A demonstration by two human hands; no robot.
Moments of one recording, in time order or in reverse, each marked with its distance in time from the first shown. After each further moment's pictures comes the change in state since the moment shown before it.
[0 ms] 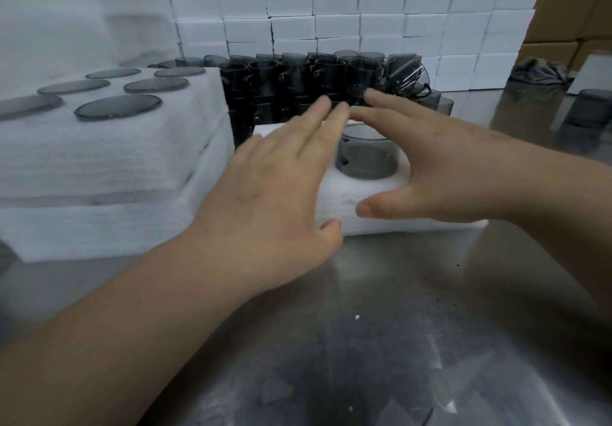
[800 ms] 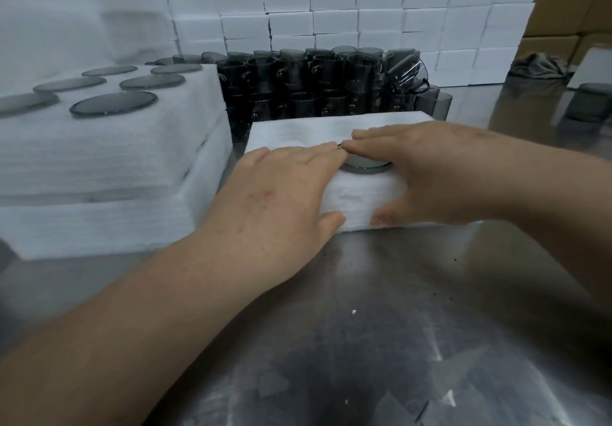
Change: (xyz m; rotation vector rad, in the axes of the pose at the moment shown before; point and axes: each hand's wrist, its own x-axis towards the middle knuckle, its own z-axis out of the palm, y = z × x) left_hand 0.003 0.002 0.009 0.051 -0.066 0.001; right_hand 0.003 0.004 0.005 -0.207 -0.083 -0.044
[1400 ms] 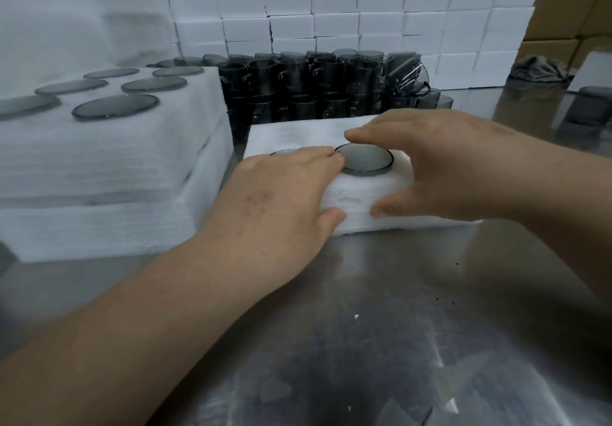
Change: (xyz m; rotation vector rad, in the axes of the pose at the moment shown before) left_hand -0.002 0.003 -0.003 -0.046 0.054 -0.045; right_hand 0.000 0.002 -0.002 0.060 0.171 -0.059
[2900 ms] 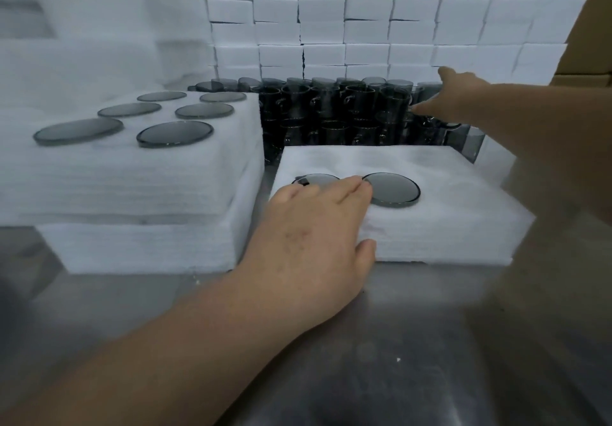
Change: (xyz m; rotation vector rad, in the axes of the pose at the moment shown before) left_hand -0.002 -0.006 0.003 0.035 -0.005 0.005; right_hand 0.146 0.134 0.006 0.069 0.118 0.701
